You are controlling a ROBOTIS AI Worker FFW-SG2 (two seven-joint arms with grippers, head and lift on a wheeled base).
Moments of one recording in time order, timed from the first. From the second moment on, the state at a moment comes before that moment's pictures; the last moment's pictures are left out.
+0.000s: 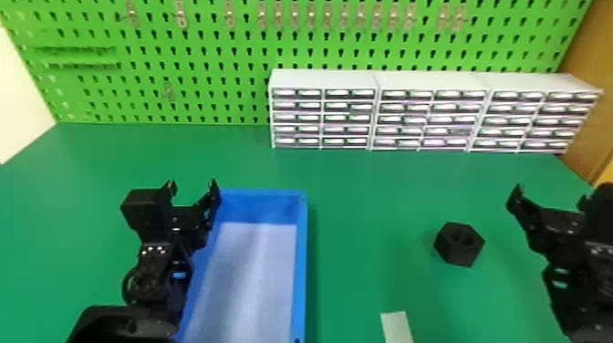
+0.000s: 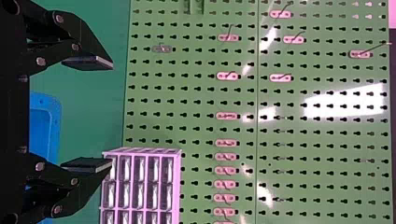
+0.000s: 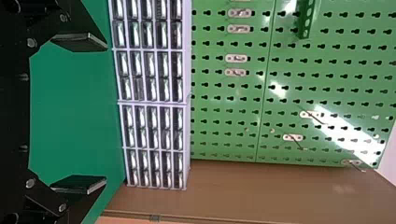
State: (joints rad) left arm 0.07 0.00 -0.01 -1.72 0.01 0.01 0.06; right arm 0.10 -0.12 -0.19 -1.87 -0.10 0.22 -0.18
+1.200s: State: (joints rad) left arm 0.07 0.00 -0.01 -1.72 0.01 0.01 0.06; right arm 0.05 -0.14 -0.19 -1.92 -0.11 0.42 -0.10
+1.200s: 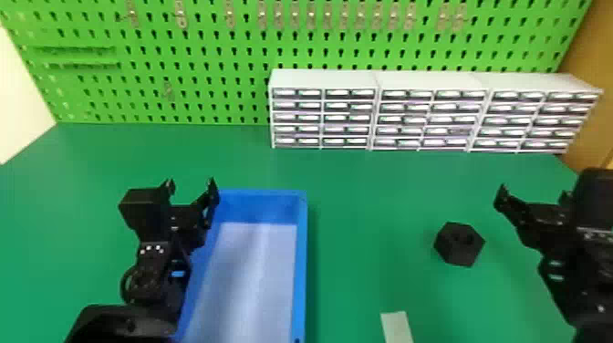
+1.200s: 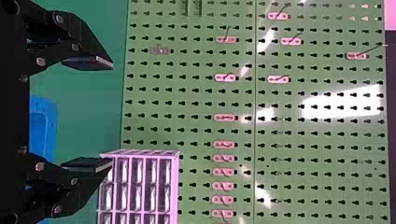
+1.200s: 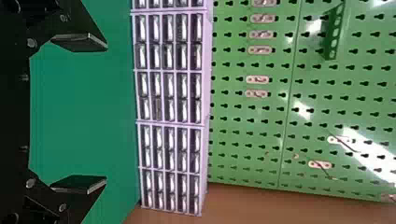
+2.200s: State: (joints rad) left arm 0.07 0.00 -0.02 -1.71 0.01 0.01 0.06; right arm -0.06 -0.18 -0.22 -2.00 -0.09 0.95 0.04
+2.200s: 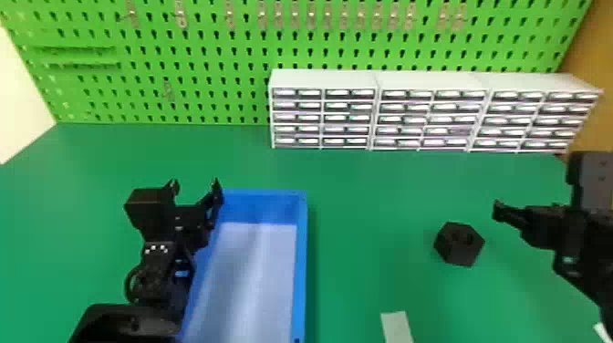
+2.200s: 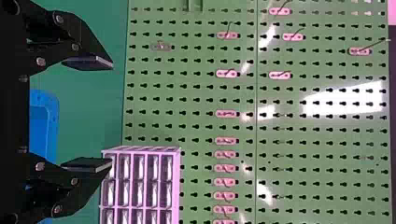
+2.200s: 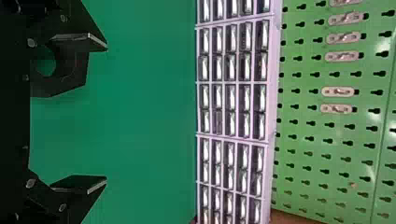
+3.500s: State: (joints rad) left arm 0.07 0.00 -0.02 -1.71 0.01 0.01 0.06; right arm -0.15 -0.25 -0.17 -1.98 -0.11 1.26 0.21
